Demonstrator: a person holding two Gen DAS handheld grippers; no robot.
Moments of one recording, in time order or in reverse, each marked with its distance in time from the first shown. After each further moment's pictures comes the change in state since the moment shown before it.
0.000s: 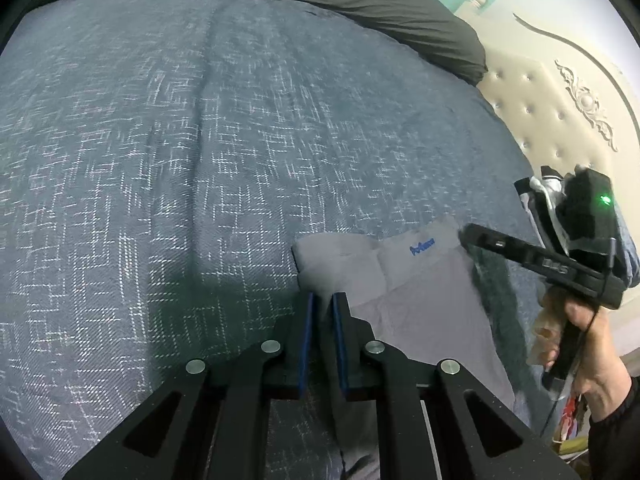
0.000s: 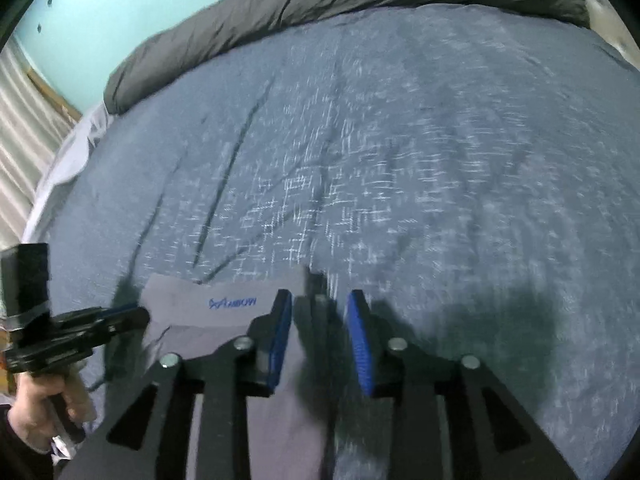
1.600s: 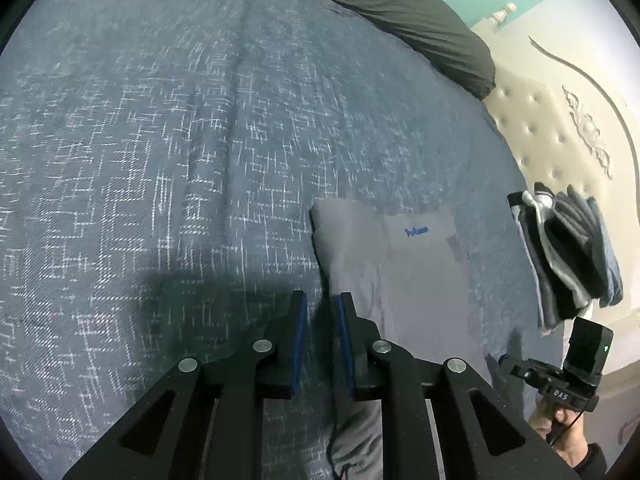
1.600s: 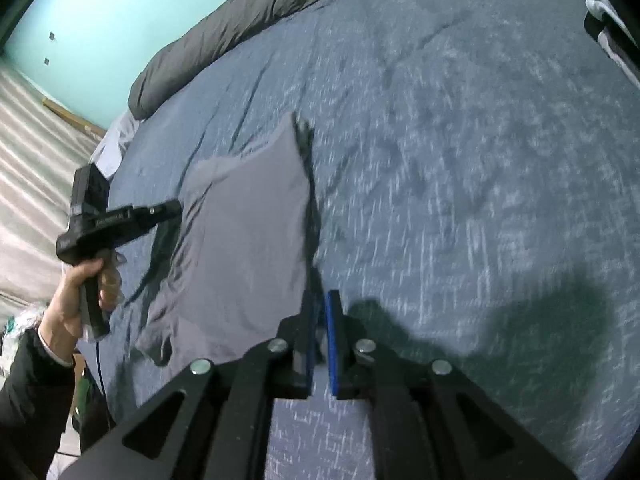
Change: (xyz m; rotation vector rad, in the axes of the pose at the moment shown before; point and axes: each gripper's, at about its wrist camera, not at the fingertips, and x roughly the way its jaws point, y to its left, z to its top) left arm -0.016 0.014 -0.019 -0.124 0.016 -0.046; right arm -0.096 -0.050 -0.116 0.114 0.038 0.109
